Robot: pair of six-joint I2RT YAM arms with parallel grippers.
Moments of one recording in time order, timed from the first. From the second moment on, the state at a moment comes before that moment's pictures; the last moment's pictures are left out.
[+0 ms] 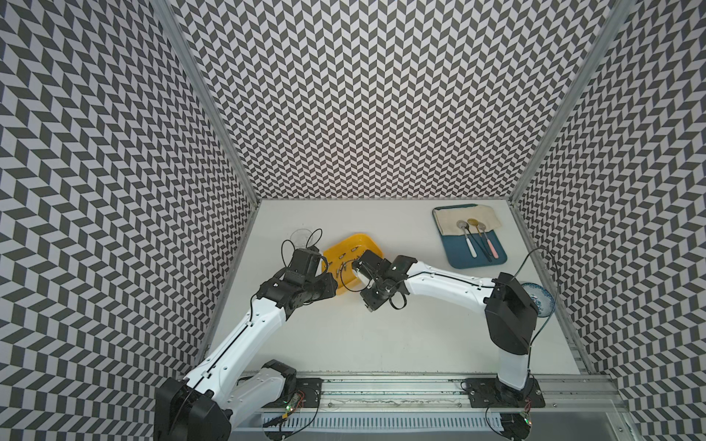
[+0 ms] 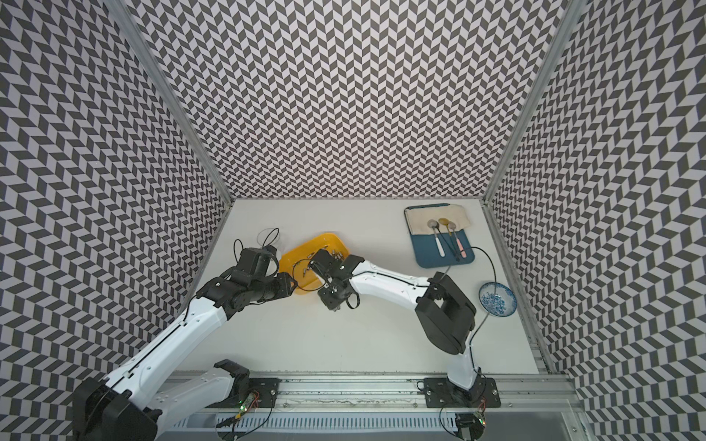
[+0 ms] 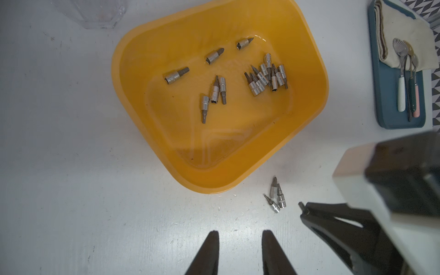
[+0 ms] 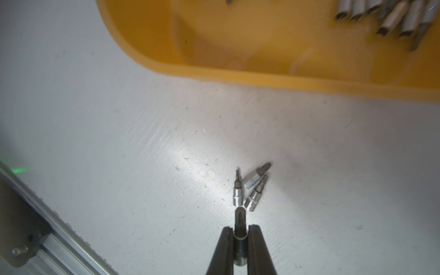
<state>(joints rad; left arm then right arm) -0.39 1.04 0.82 -0.70 0.12 -0.54 0.94 1.92 1.54 -0.81 -0.01 0.24</state>
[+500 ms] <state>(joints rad) -0.59 1.00 0.71 -0.66 0.09 -0.67 0.80 2.19 2.05 -0.87 -0.02 0.13</state>
